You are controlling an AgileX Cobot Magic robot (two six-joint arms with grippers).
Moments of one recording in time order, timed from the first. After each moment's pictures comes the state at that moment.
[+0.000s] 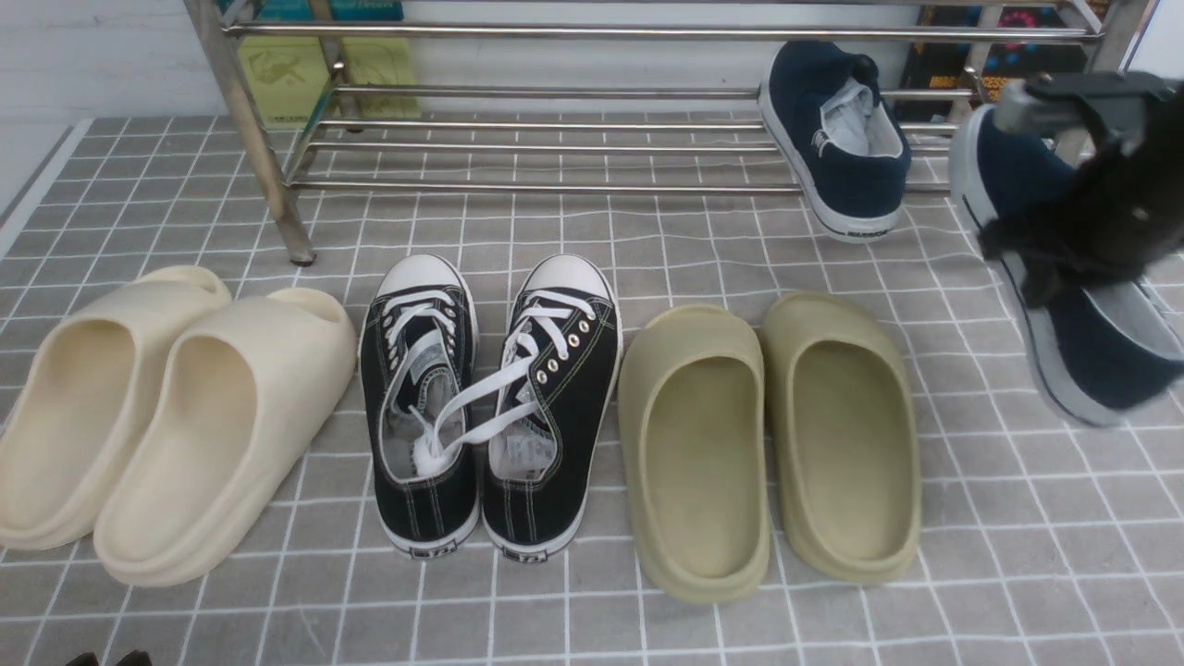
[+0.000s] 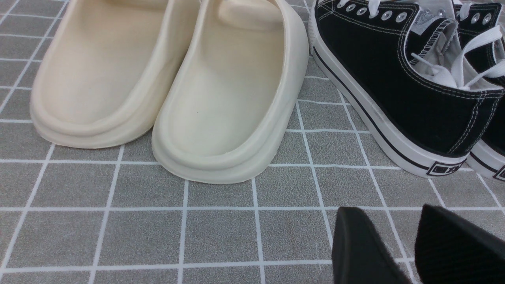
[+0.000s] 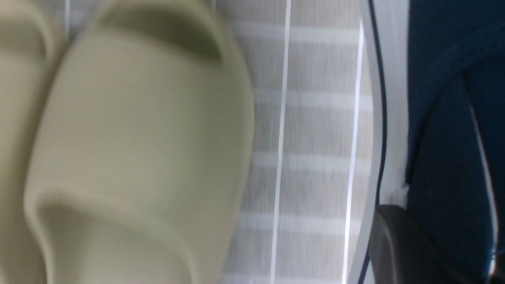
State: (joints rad) right arm 0.09 1.81 -1.51 0.07 0.91 0.03; left arm -0.10 -0.01 0.03 -0.06 0.39 -0.11
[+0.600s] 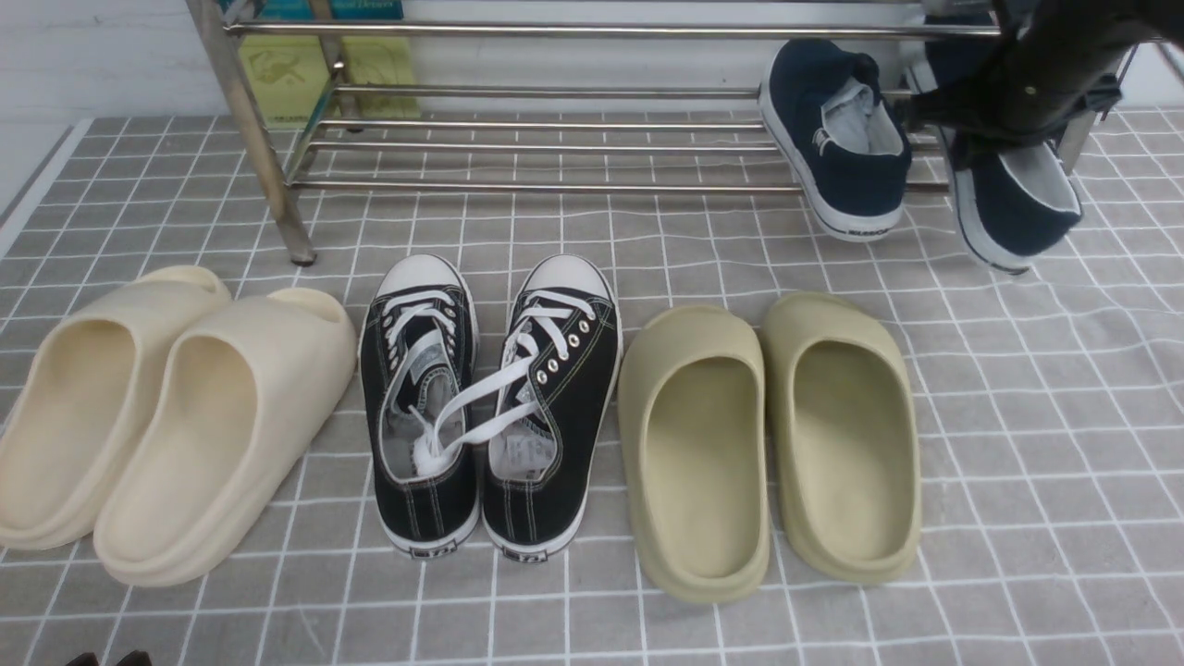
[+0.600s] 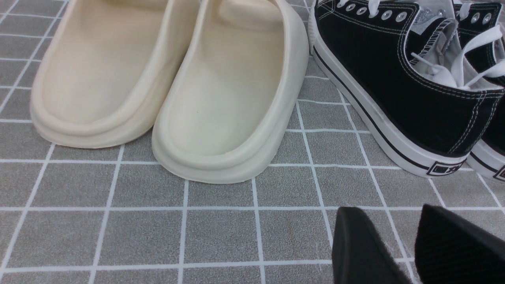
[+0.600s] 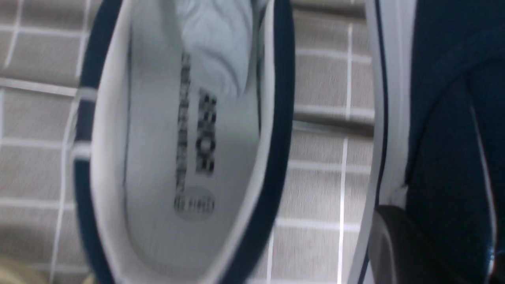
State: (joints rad) right arm 0.09 2.21 -2.14 0.01 0.98 0.02; left arm -0.10 -0.01 0.03 -0.06 0.39 -0.11
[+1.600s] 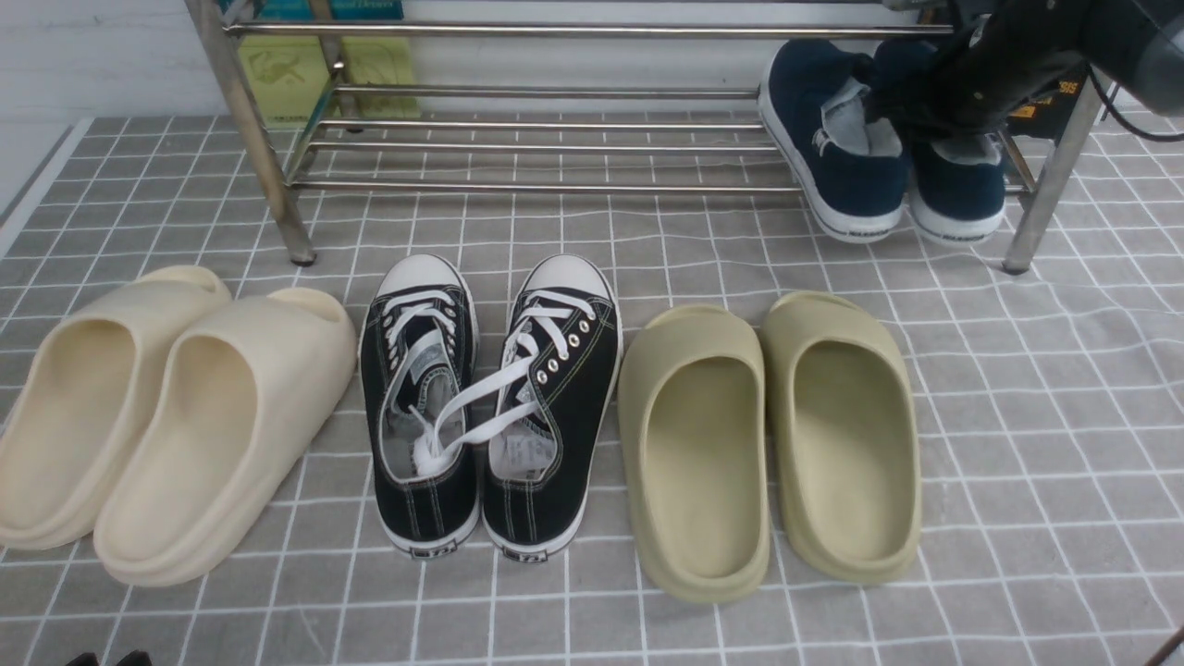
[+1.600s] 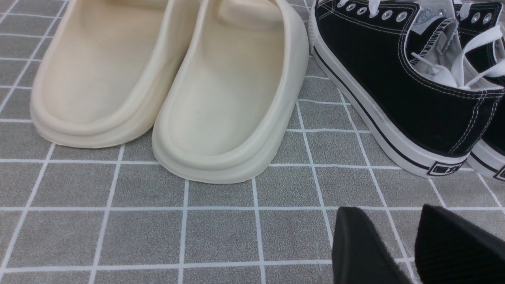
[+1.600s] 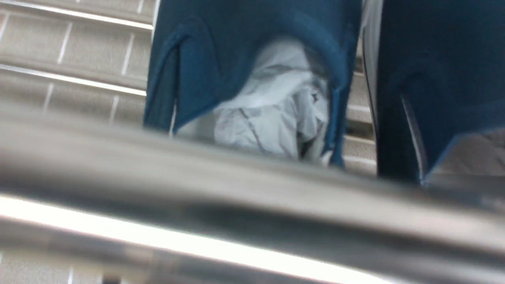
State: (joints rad) right arm 0.10 2.32 -2.26 0.05 0.86 -0.03; left arm -0.10 -0.01 0.03 -0.06 0.39 -0.11
